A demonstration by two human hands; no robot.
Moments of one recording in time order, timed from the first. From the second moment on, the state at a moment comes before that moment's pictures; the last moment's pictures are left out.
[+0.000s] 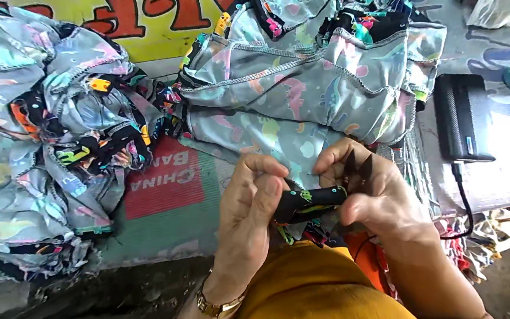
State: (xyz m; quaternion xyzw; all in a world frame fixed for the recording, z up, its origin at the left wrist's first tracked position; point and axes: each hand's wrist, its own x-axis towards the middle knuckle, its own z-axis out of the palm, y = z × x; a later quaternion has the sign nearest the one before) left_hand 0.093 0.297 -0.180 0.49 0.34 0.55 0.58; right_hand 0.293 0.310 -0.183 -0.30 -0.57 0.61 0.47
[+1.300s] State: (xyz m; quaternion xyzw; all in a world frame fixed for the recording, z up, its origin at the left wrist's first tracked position) left_hand 0.063 0.285 -0.187 0.78 0.54 0.31 0.05; right_hand 0.321 0.463 -0.097 -0.59 -0.77 0.05 0.24
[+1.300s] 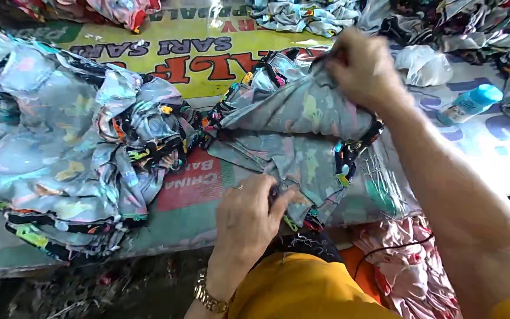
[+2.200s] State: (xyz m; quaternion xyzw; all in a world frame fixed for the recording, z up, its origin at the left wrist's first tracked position) left_hand 0.090 0.273 -0.192 0.56 0.37 0.57 0.47; right_hand 0.264 0.284 -0.190 -0.35 -0.58 0.53 0.51
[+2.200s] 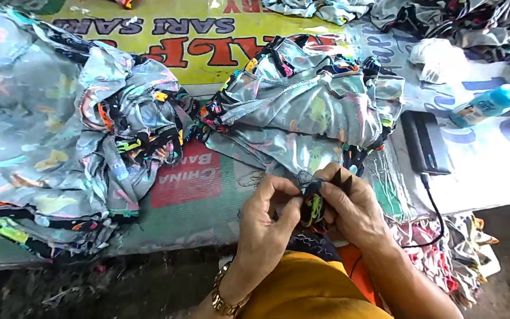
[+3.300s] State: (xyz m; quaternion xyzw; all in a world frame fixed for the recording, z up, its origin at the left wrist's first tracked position) left_hand 0.075 0.272 -0.203 0.85 0.45 0.27 -0.03; right_hand 0.290 0.268 -0.168 -0.40 -0.79 0.22 0.42
